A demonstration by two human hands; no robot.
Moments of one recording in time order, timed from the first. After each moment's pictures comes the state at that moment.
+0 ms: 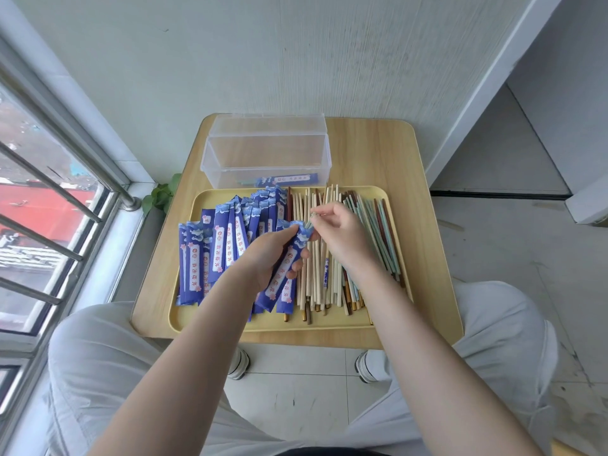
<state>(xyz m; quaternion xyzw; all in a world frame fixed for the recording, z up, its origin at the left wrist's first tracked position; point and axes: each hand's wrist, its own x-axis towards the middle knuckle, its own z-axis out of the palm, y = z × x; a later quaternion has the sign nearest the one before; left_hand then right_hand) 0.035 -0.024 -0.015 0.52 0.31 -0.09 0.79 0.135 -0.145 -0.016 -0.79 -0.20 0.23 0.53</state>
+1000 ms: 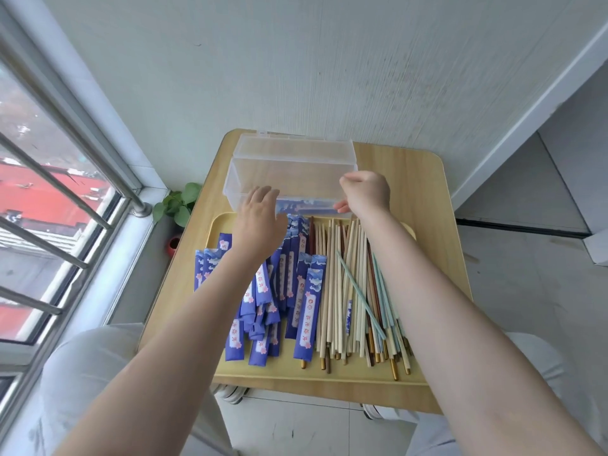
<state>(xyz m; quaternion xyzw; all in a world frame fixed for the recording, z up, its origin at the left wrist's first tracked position) 0.085 0.078 -0.020 0.92 0.30 0.12 0.23 0.233 -0.043 0.022 -0.86 -0.10 0.19 0.46</state>
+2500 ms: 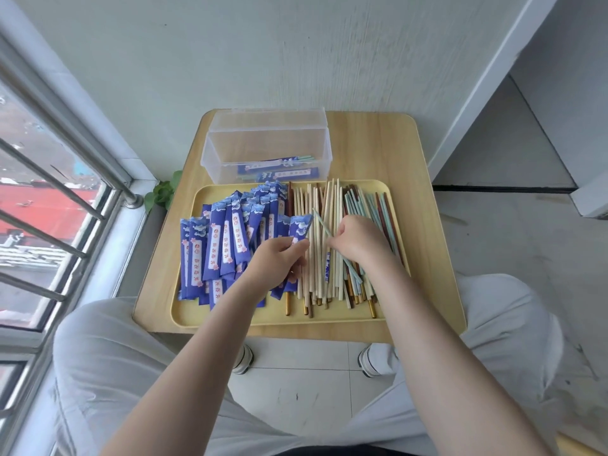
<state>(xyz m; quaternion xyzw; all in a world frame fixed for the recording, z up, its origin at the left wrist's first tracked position) 0.016 -0.040 -0.026 0.75 0.31 -0.03 0.58 0.153 -0.154 -0.022 -0.93 -0.23 0.24 0.16</state>
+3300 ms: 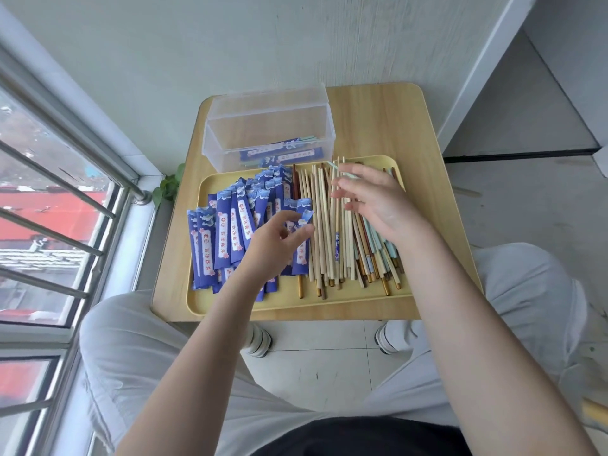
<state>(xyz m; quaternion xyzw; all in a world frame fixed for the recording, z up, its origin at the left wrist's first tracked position) 0.004 -0.028 -0.026 0.82 0.29 0.01 0.48 0.159 -0.170 -0.001 -0.63 -0.13 0.36 0.68</state>
